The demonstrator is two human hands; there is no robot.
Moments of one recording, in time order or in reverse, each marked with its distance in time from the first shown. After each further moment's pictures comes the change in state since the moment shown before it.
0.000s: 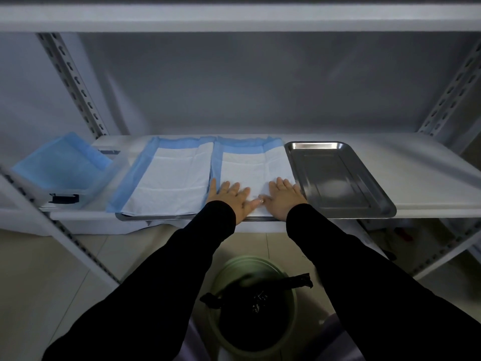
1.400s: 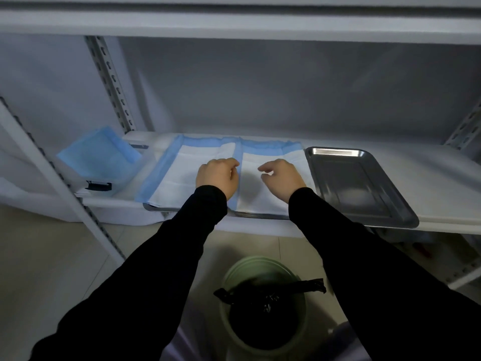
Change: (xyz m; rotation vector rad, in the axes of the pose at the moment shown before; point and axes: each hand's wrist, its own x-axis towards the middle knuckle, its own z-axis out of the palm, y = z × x) left_hand -0.027 -0.055 -0.030 -0.419 0.613 -0.158; right_hand -0.011 -0.054 -0.043 0.470 0.258 -0.211
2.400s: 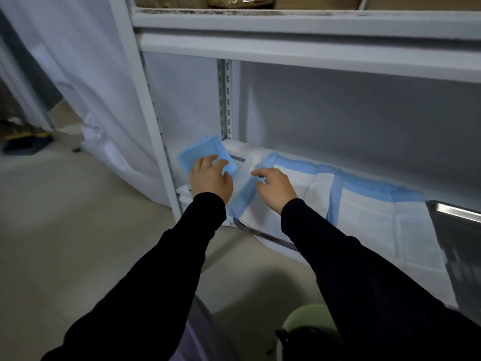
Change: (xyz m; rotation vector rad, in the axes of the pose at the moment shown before) left_hand -0.001 -0.178 -0.073 0.109 0.315 -0.473; right_hand 0.064 -0.168 0.119 0.190 -0.247 -0.248
